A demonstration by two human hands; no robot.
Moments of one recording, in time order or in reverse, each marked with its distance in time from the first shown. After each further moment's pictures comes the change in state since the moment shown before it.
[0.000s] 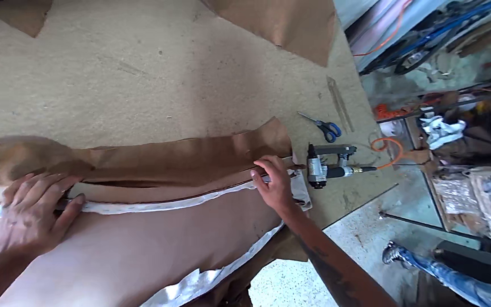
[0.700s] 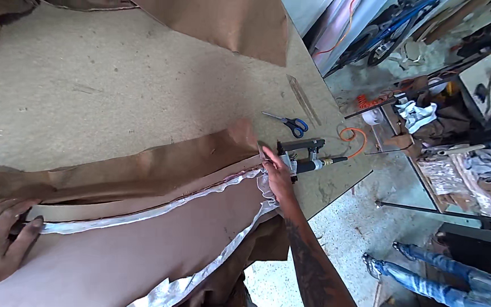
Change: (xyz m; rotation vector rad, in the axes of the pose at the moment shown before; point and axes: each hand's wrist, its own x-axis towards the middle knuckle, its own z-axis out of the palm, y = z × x) left_hand 0.006 0.030 -0.017 -0.080 -0.057 -0.073; right_hand -0.022 0.070 -0.067 0.626 0.037 0.593
